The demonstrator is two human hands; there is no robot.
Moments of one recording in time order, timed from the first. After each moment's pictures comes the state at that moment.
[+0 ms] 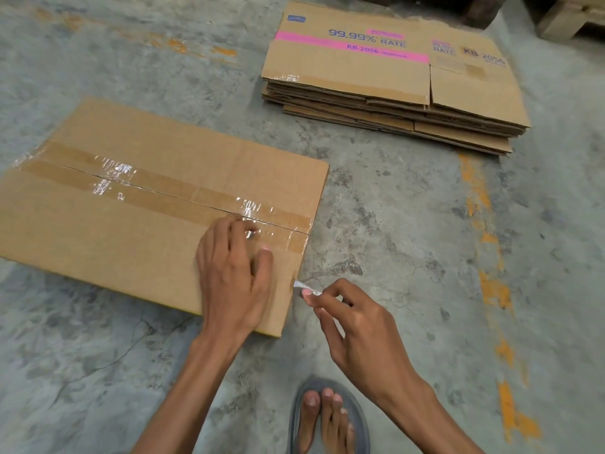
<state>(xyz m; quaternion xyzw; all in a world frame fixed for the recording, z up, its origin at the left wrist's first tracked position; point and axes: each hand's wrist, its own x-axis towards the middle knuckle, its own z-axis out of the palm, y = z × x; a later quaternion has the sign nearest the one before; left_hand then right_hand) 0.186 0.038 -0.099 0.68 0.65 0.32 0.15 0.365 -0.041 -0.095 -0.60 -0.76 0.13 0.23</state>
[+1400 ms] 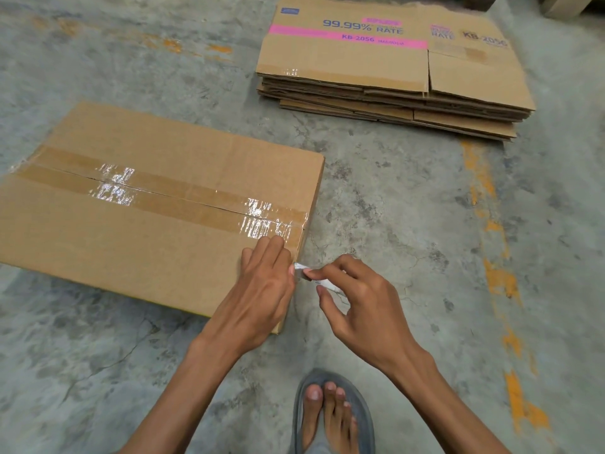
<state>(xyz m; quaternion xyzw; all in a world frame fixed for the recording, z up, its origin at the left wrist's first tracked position) 0.198 0.027 -0.106 0.86 0.47 0.18 0.12 0.378 -0.023 -0.098 -0.60 -0.74 0.15 0.27</state>
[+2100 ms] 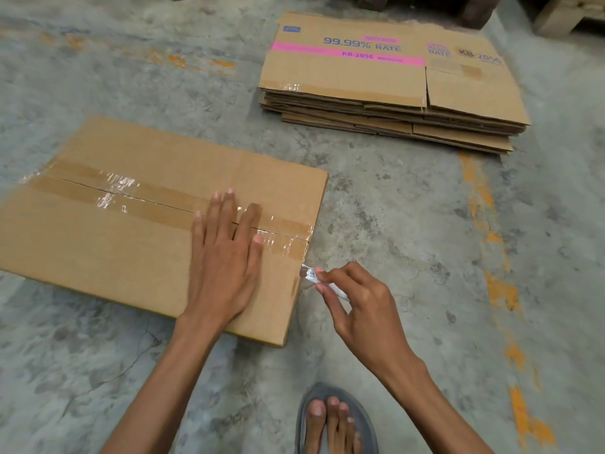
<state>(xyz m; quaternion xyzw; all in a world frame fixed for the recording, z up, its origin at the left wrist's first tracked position) 0.166 0.074 -0.107 0.77 0.61 0.16 0.06 0.375 -0.009 -0.117 -0.62 -0.71 0.13 0.32</state>
